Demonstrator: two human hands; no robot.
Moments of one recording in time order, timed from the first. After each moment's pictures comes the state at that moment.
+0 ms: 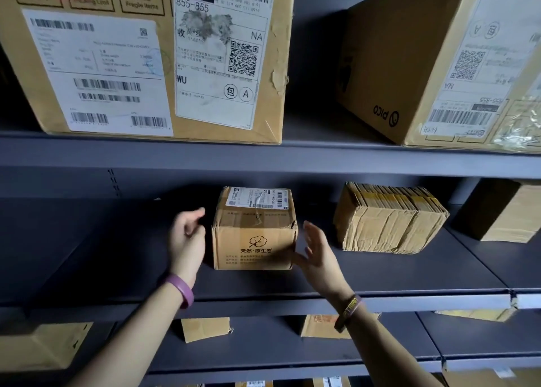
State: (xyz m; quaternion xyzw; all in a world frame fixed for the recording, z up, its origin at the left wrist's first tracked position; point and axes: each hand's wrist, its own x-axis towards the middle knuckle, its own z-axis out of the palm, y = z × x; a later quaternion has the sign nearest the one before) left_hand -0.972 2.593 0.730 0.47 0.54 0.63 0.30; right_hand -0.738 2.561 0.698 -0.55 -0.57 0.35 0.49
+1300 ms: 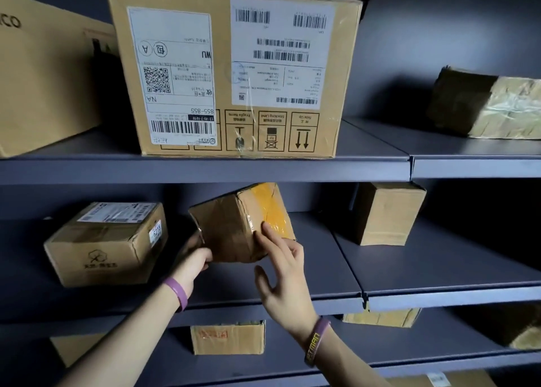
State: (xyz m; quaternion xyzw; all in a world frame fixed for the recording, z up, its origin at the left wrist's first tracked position) left_hand -0.686 2.562 0.735 0.40 0.58 0.50 0.51; right_hand -0.510 2.481 0.721 -0.46 -0.73 0.08 0.50
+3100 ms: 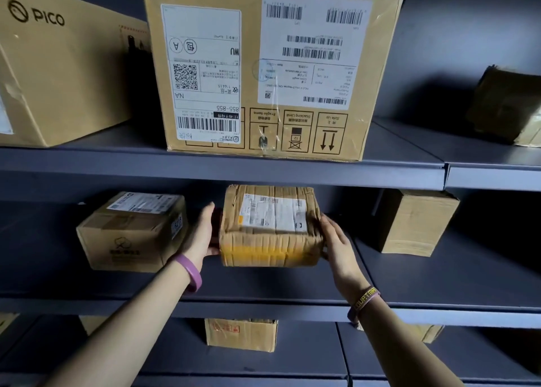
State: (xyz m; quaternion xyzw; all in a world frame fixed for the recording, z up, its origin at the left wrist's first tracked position) left_hand -0.691 2.572 0.776 0.35 0.60 0.50 0.52; right_hand -0.450 2.539 0.744 -0.50 -0.46 0.45 0.58
